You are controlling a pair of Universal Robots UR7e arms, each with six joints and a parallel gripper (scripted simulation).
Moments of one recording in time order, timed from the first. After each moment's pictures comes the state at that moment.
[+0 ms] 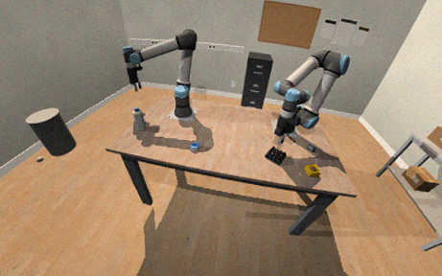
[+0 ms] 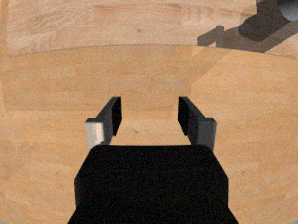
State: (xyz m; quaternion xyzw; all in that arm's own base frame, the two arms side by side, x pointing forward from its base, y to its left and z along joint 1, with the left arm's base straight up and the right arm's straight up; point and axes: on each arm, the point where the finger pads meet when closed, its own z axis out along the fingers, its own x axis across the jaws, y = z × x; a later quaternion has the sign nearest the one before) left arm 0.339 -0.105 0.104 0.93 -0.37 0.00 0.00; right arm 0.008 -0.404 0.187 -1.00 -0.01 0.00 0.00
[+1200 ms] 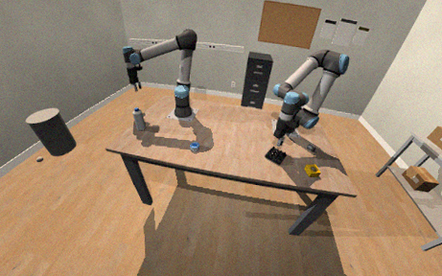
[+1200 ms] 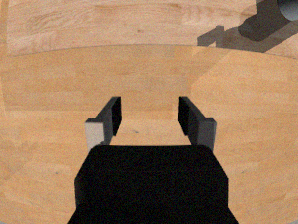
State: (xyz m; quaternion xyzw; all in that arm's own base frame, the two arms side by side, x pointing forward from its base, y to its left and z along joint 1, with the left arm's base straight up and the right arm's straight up) left arm 0.339 -0.105 0.086 0.93 -0.37 0.00 0.00; right arm 0.008 -0.404 0.187 -1.00 -0.01 0.00 0.00
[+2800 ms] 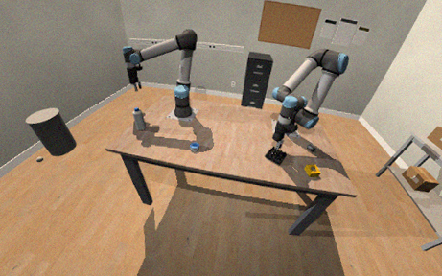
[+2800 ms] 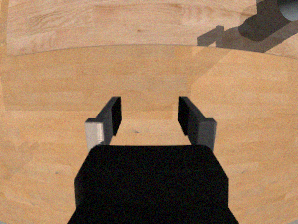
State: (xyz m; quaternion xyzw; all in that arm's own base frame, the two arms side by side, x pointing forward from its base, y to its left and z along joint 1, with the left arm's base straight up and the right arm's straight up) left arm 0.338 -0.105 0.061 0.93 -0.37 0.00 0.00; right arm 0.008 -0.404 0.187 -1.00 -0.01 0.00 0.00
